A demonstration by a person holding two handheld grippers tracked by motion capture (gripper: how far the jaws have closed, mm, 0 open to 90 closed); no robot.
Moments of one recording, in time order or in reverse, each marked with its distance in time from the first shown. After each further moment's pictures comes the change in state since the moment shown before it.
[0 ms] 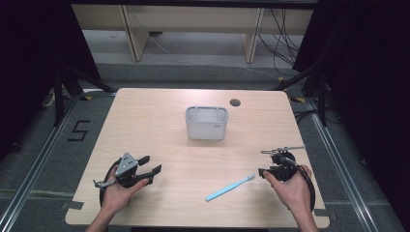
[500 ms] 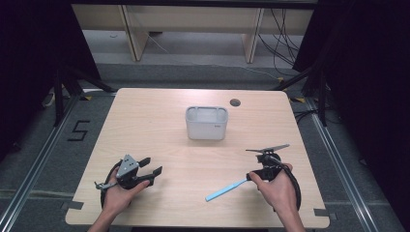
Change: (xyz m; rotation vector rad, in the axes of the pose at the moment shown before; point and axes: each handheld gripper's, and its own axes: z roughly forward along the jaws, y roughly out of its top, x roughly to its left) left arm -0.002 -0.006 0.001 0.004 -0.003 -0.005; right arm 0.041 0.008 0.009 0.151 0.002 0.118
